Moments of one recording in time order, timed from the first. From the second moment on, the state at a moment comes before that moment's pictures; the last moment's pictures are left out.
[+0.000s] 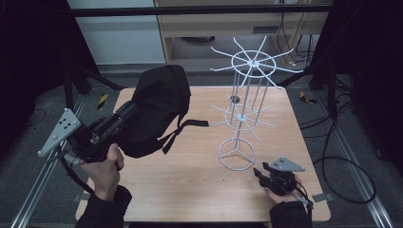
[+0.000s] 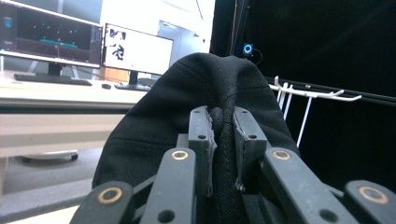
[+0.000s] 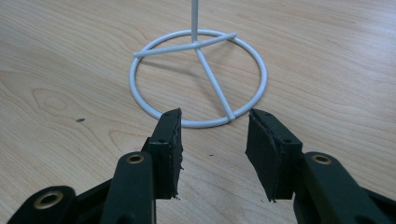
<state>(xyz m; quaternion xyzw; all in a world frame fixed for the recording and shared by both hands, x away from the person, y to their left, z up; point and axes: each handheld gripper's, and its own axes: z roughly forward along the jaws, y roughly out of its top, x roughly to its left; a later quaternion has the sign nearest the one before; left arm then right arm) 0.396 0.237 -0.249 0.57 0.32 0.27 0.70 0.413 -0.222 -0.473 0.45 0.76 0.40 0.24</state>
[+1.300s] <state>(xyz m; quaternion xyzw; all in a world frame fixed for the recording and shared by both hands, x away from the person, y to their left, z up) 0.425 0.171 -0.232 0.59 0.27 0.20 0.73 0.413 -0.224 -0.473 0.45 0.76 0.40 0.24</state>
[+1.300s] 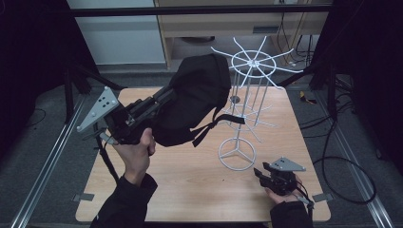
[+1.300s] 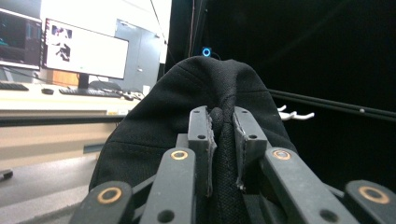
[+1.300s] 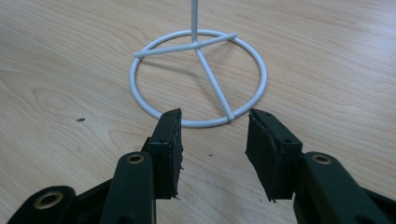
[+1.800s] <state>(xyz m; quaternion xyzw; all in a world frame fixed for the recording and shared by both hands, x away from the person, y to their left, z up) 0.439 0.168 -0.269 0.63 0.29 0.17 0.70 0.413 -0.223 -0.474 0.45 0.77 0.40 0.24</state>
